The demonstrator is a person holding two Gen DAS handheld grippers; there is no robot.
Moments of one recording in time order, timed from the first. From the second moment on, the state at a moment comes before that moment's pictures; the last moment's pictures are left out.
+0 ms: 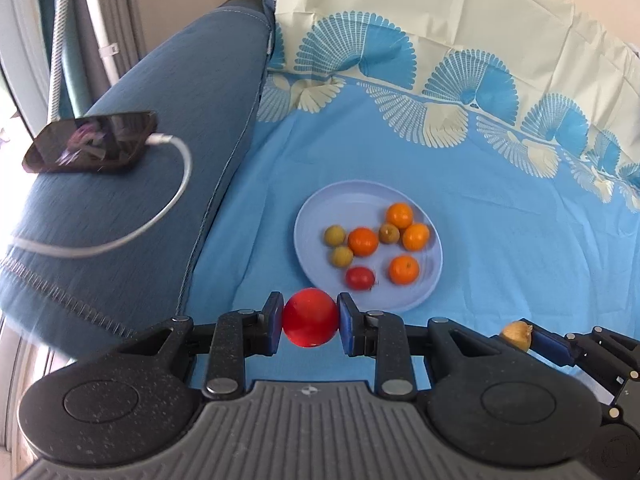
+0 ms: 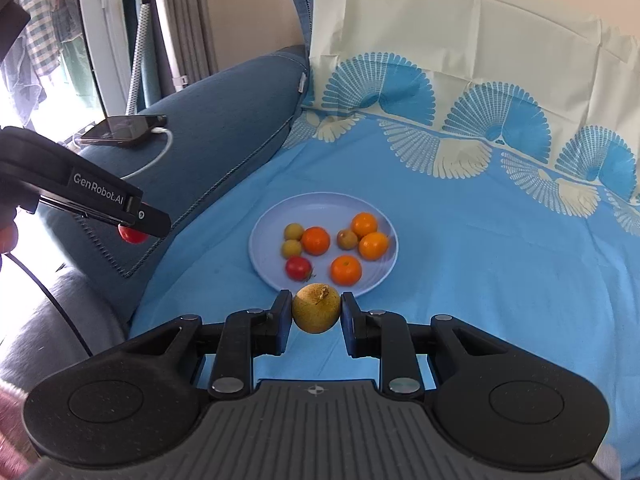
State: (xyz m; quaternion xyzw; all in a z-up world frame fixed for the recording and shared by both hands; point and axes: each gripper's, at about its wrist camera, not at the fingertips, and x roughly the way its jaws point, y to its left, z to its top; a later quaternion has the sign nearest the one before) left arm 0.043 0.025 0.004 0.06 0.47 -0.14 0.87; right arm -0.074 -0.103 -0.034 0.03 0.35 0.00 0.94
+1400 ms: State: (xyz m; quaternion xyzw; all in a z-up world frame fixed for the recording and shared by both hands) left arm 0.080 0.014 -0.030 0.07 0.51 -0.08 0.85; right arm -0.020 -0.116 -0.062 0.00 0.36 -0.05 0.93
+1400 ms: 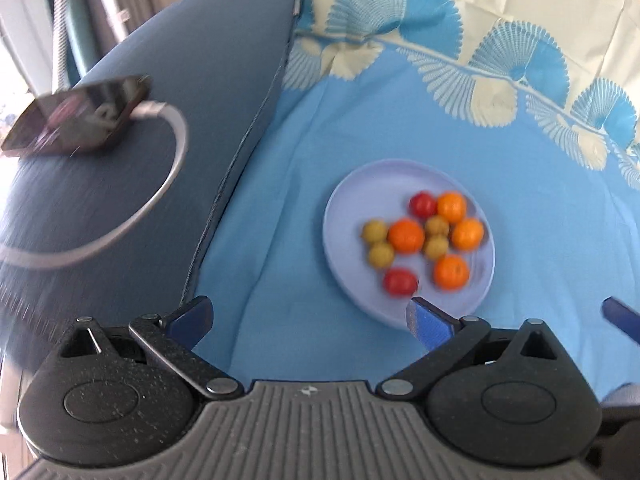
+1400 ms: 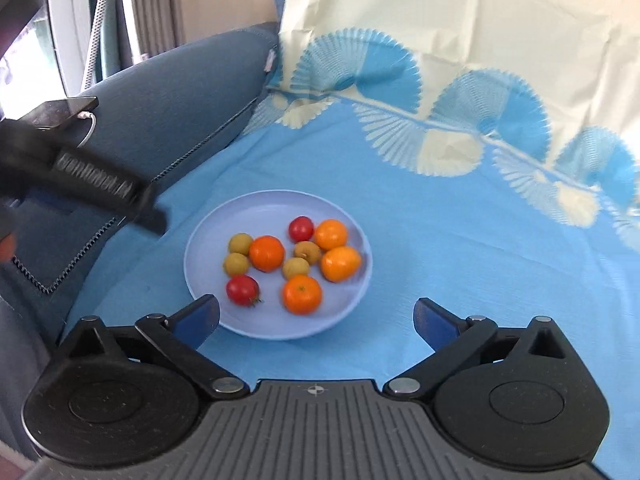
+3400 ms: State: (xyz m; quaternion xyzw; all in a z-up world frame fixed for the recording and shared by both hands) left arm -0.014 0.014 0.022 0.11 0.43 -0.10 0.89; right arm -0.118 -0.094 -0.021 0.02 0.30 -0.10 0.95
